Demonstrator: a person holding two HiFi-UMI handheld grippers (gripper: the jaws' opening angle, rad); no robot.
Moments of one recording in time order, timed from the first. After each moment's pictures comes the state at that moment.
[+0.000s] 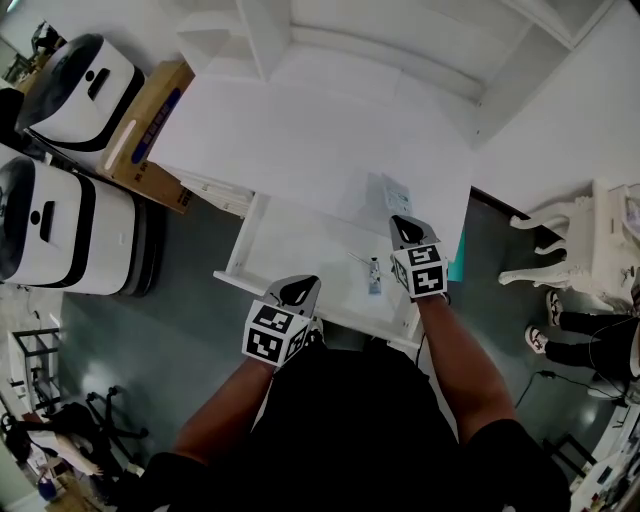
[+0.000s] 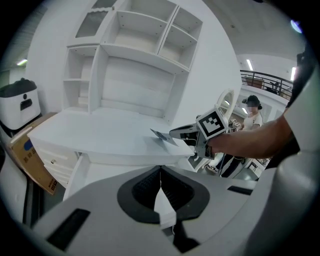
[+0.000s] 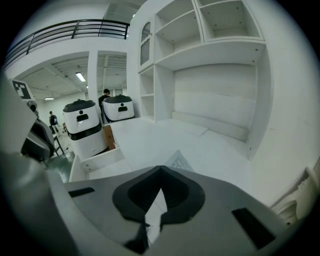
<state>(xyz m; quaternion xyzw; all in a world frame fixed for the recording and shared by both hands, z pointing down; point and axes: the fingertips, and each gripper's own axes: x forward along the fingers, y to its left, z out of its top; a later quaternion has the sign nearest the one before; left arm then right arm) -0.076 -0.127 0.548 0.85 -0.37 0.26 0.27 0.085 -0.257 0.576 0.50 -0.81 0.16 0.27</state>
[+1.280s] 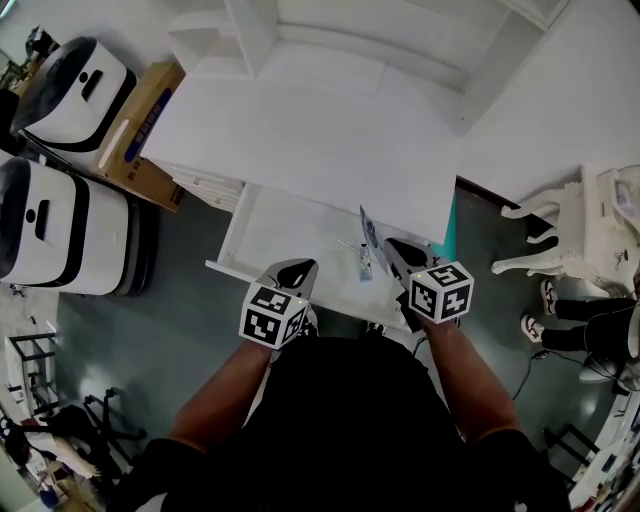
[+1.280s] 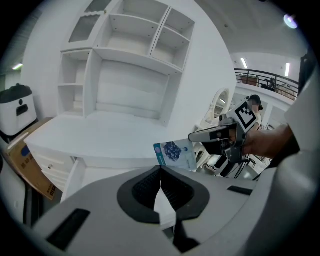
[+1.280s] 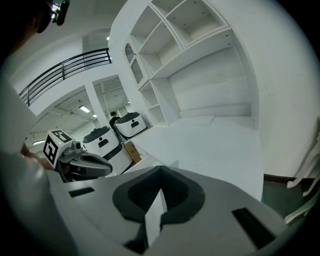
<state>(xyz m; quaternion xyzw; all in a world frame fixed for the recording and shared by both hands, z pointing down) -0.056 -0.120 0.540 0.86 -0.35 0.25 0.25 0.086 -0.157 0.525 0.44 -0.83 0.29 0.16</state>
